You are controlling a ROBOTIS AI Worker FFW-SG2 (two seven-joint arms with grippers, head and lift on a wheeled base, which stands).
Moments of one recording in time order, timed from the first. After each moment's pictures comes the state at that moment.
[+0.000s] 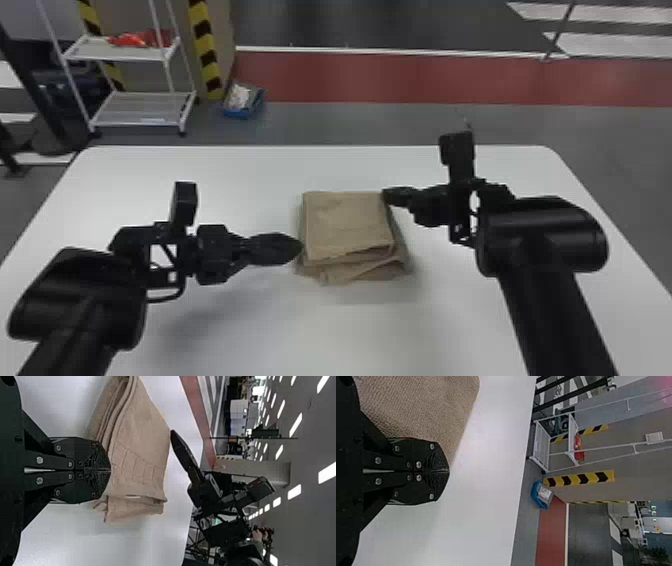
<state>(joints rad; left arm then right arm) -0.22 0.19 -0.06 -1.24 -0.04 0.06 -1.21 -0.34 0.00 -0.03 -1.39 0.20 0.70 0.63</state>
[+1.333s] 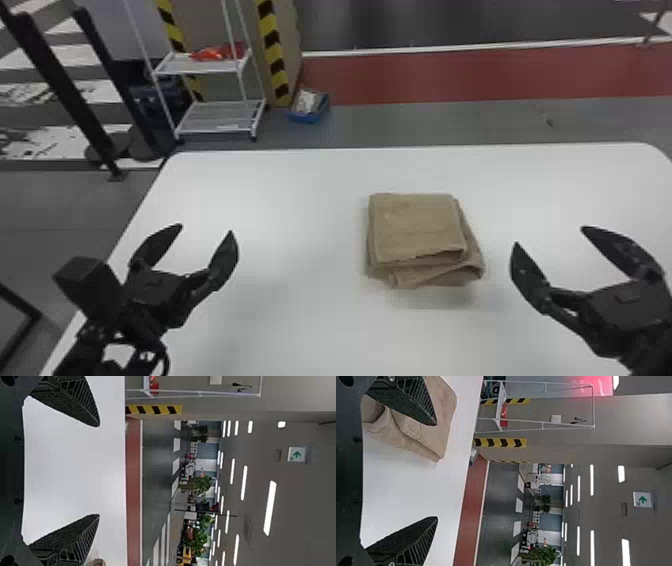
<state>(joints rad) 0.46 0.00 0.32 -2.03 0.14 0.09 -0.40 0.51 0.00 -0.10 -2.16 0.04 0.17 0.39</state>
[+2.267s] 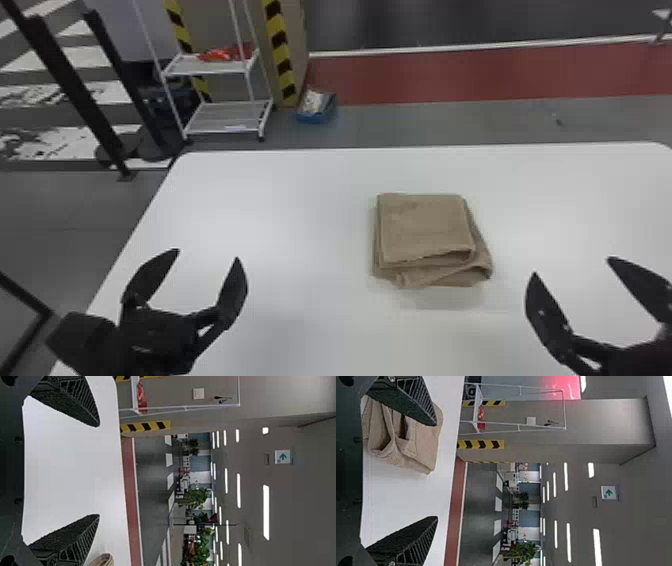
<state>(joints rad) 0.70 0.00 0.23 -2.19 0.08 -0.04 -0.24 0.69 0.00 -0.08 -2.16 -0.04 -0.11 0.35</state>
